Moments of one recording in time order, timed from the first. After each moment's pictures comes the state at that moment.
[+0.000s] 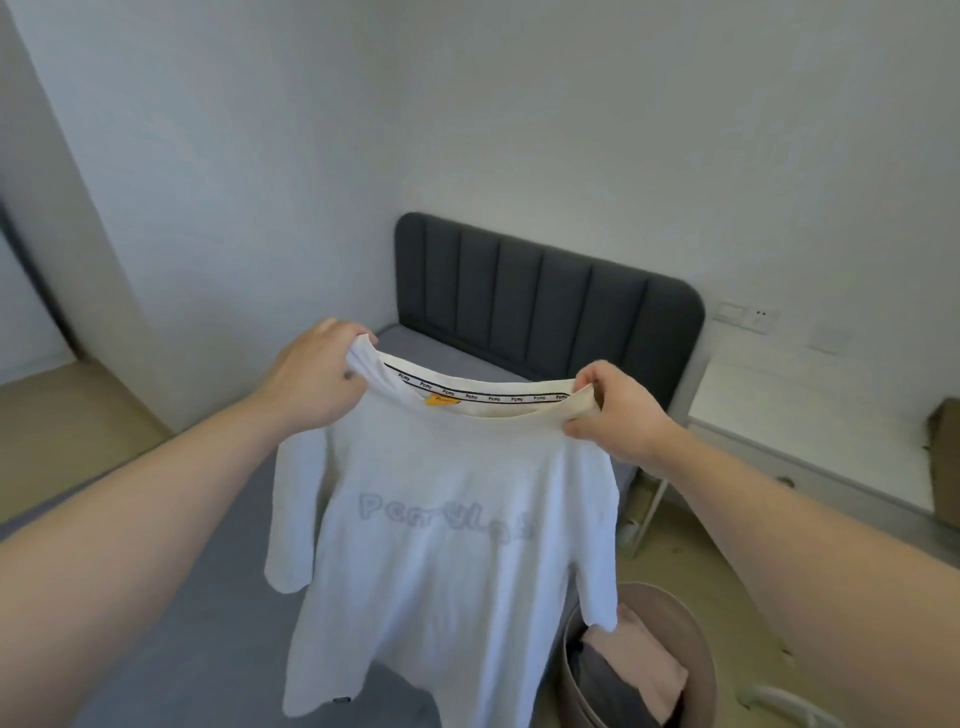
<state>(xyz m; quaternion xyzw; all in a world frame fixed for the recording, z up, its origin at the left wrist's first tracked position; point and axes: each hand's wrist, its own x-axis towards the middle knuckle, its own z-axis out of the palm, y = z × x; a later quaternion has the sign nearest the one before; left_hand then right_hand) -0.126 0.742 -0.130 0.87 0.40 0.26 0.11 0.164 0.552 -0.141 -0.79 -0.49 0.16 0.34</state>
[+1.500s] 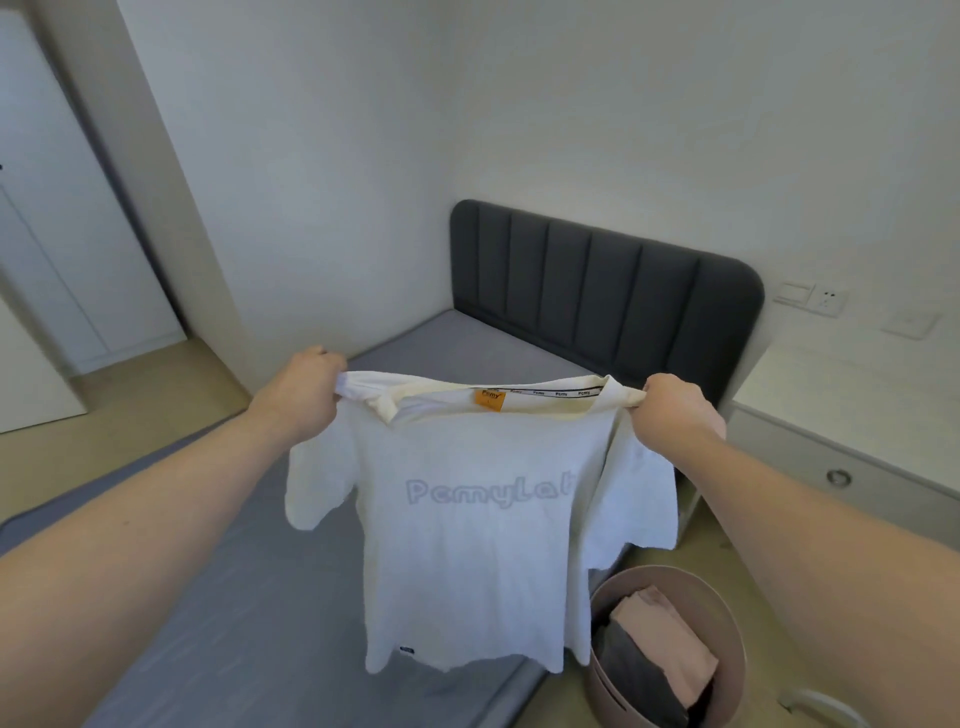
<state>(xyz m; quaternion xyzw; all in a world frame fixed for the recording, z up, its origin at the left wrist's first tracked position) -0.157 0.667 -0.154 0.85 0.51 0.14 -0.01 0.210 0.498 -0.163 -0.90 -0.39 0.05 0.17</state>
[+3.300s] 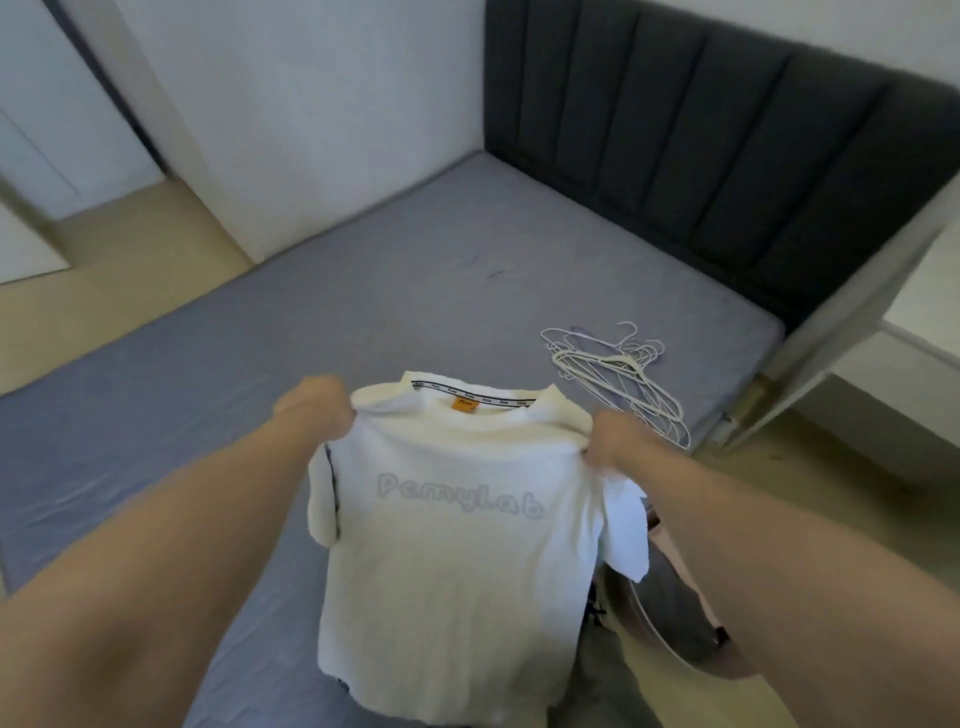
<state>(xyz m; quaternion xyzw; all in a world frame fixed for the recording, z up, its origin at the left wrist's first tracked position) -0.150 0.840 -0.372 0.69 0.68 -0.16 0.18 0.173 0.700 -0.383 -0.82 -0.48 0.28 -0.11</state>
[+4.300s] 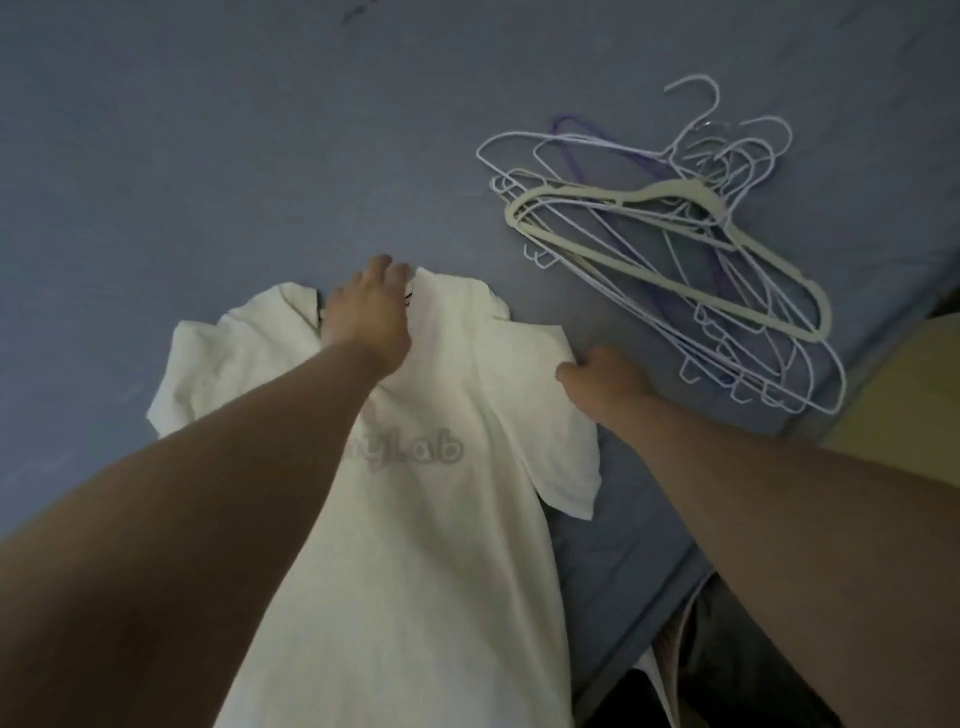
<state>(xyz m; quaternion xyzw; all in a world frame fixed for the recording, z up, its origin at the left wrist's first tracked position) 0.205 1.082 -0.867 0.82 0.54 -0.16 0.07 0.410 0.932 -0.883 -0.82 -0.27 0.49 0.09</state>
